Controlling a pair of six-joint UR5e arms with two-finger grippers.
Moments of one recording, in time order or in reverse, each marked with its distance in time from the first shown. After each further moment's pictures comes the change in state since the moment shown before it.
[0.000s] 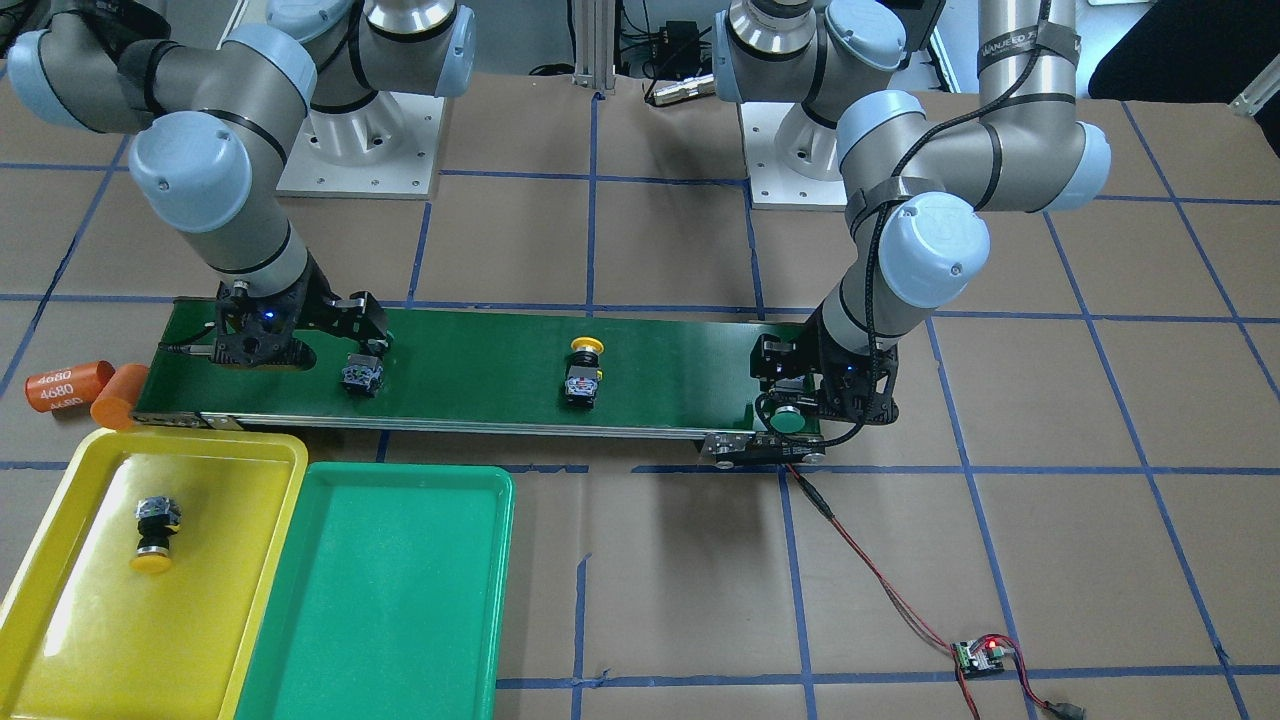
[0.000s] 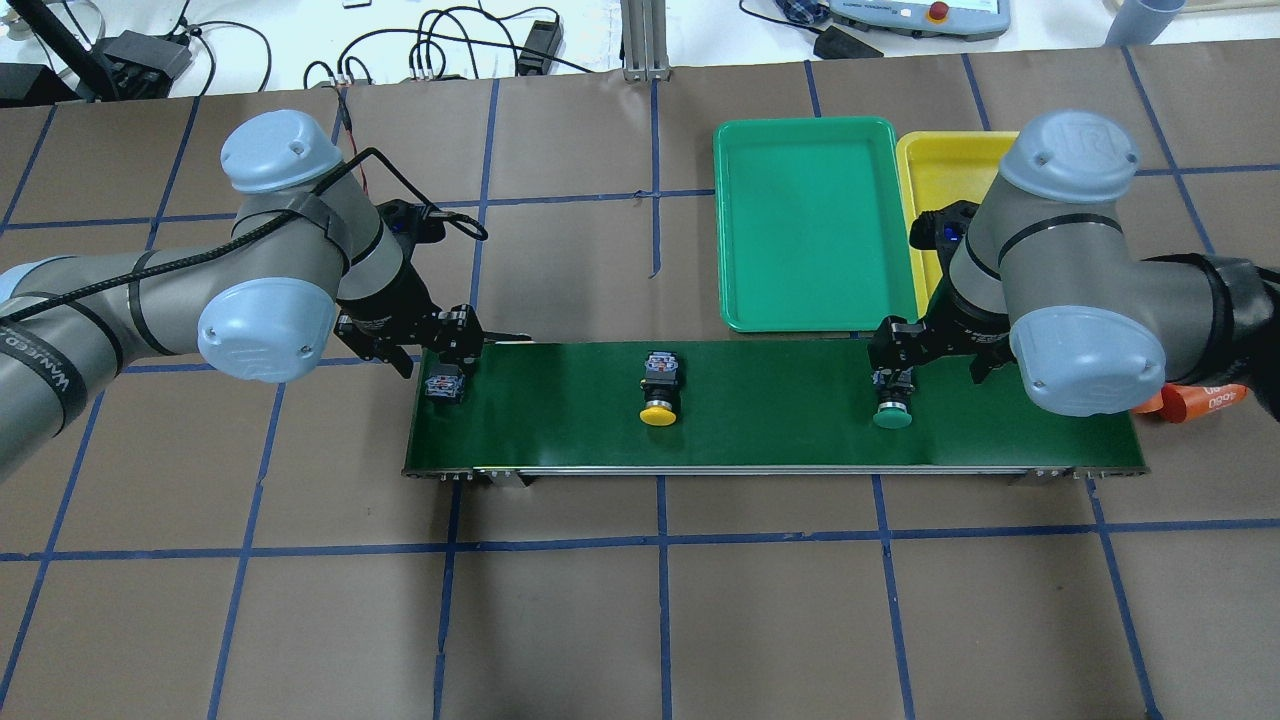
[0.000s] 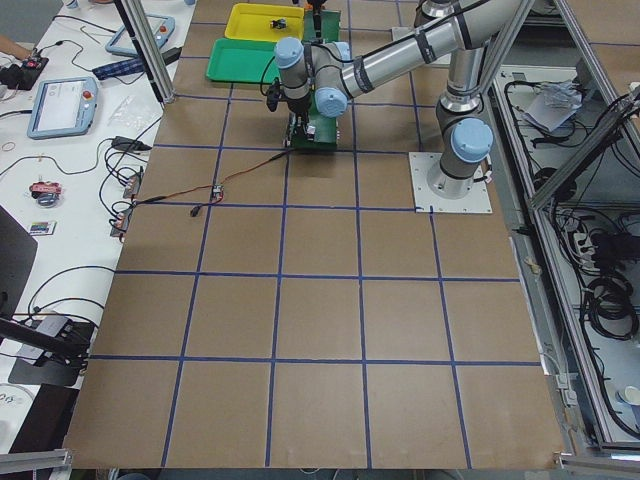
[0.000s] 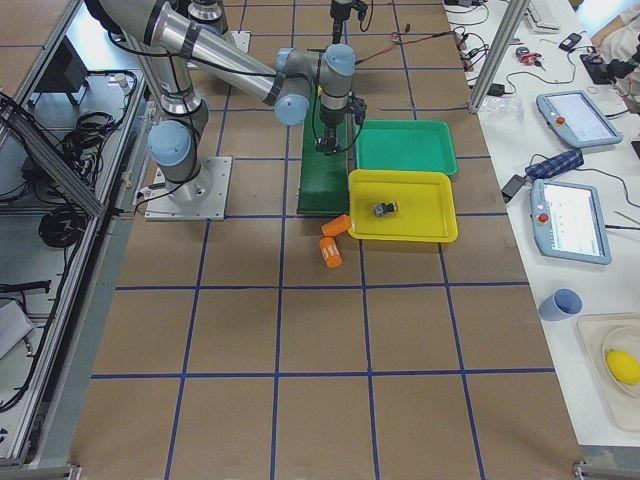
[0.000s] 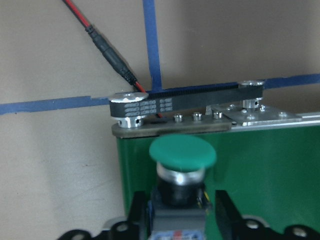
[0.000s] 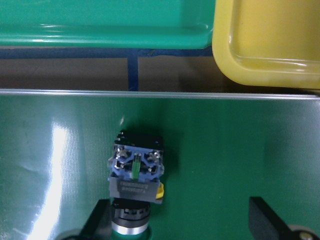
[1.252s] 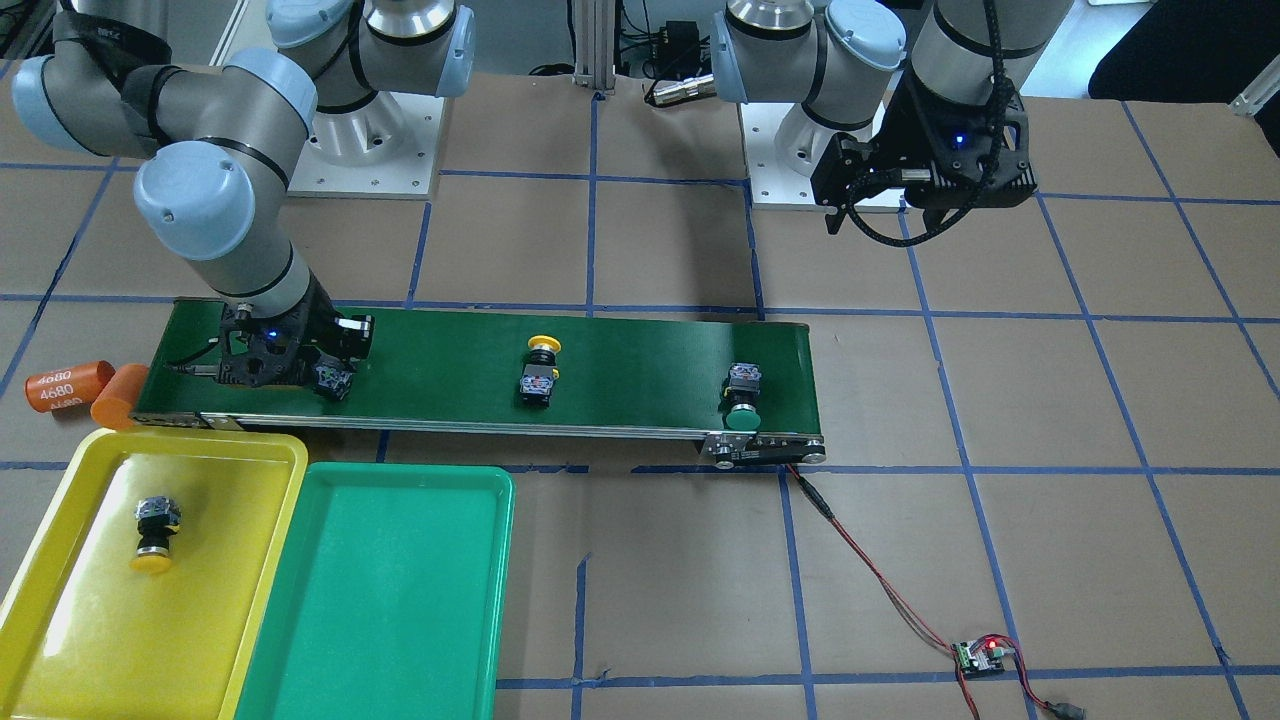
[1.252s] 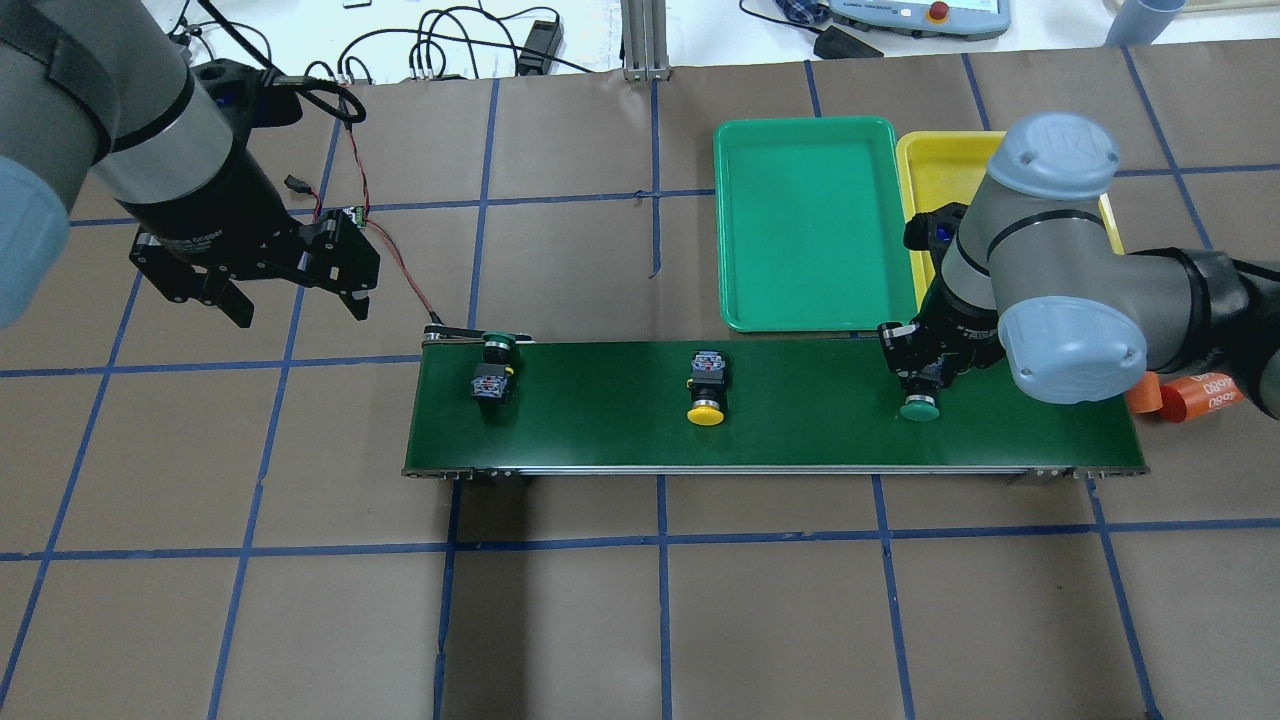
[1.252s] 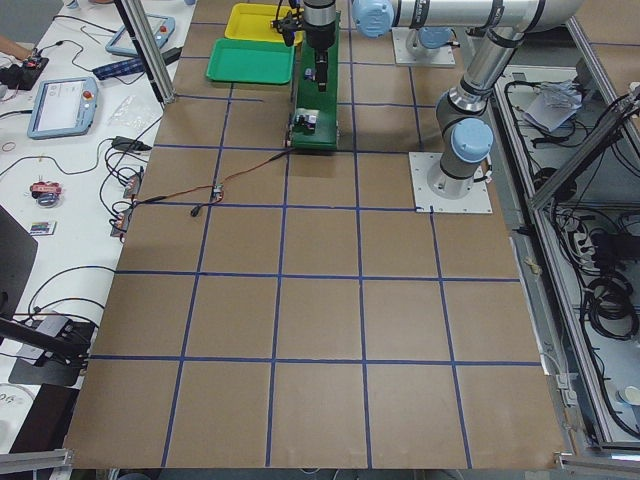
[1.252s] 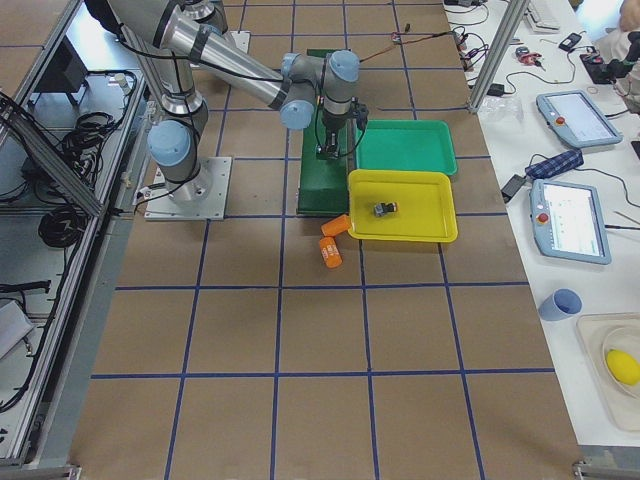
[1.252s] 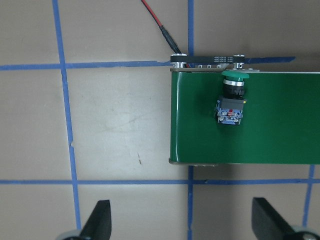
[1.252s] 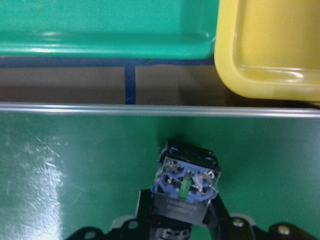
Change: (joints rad) left arm 0.008 0.319 0.244 -0.472 0.103 -0.122; right arm 0.002 0.055 -0.039 -0.020 -0.002 0.000
